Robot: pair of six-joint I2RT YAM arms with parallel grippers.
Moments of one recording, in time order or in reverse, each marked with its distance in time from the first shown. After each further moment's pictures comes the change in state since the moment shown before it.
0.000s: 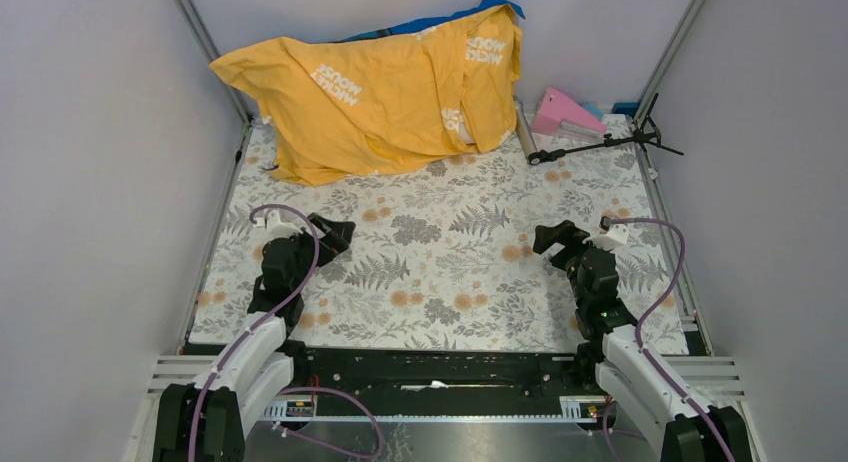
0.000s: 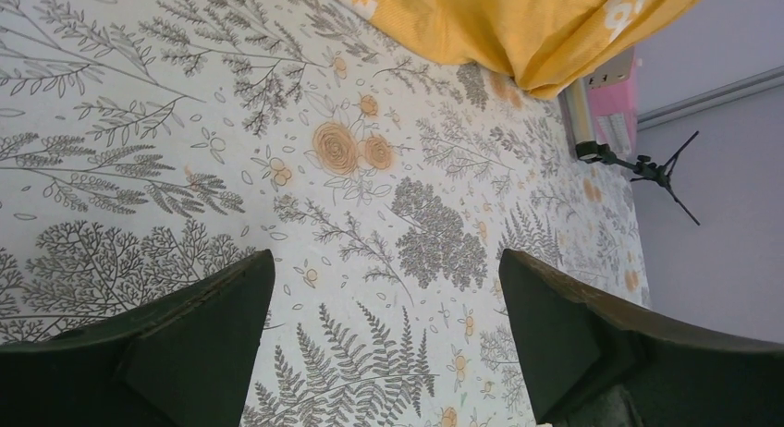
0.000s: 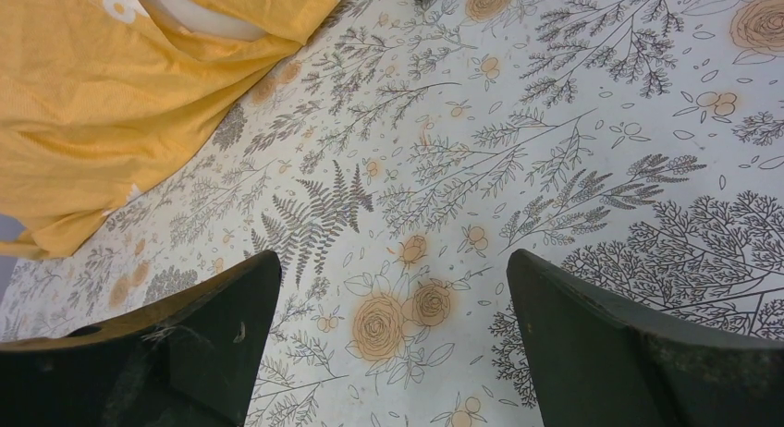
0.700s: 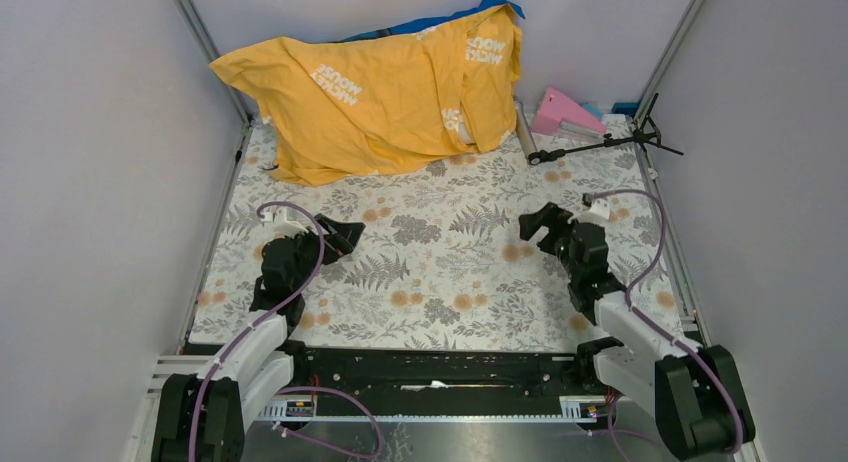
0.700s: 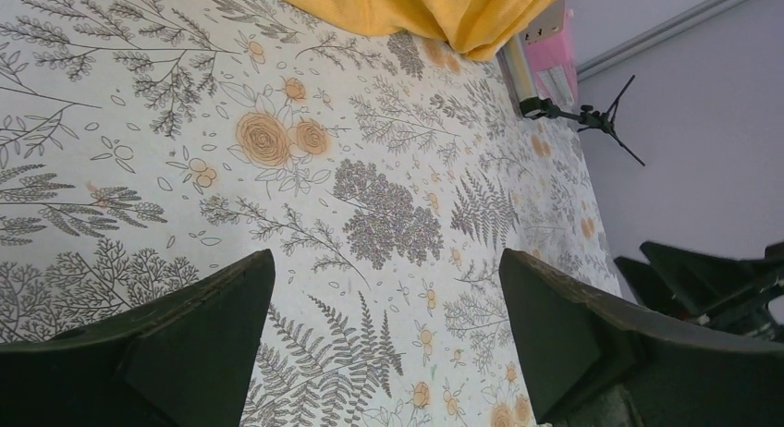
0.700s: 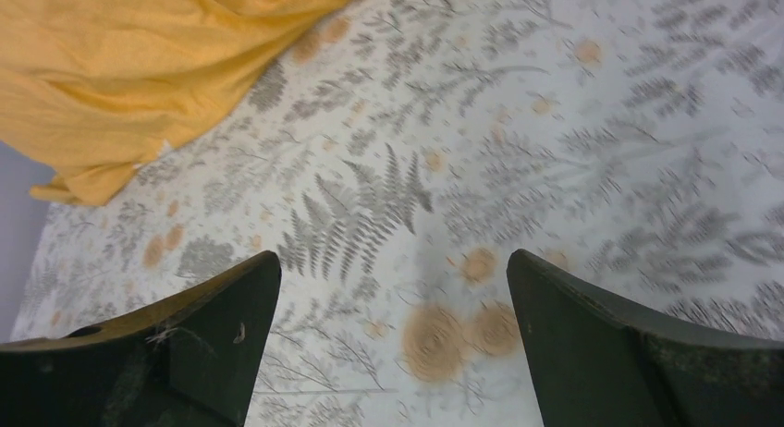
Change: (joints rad) left arm 0.000 0.034 -0.018 0.139 0.150 0.015; right arm 0.000 0.272 0.108 0.087 -0.132 -0.004
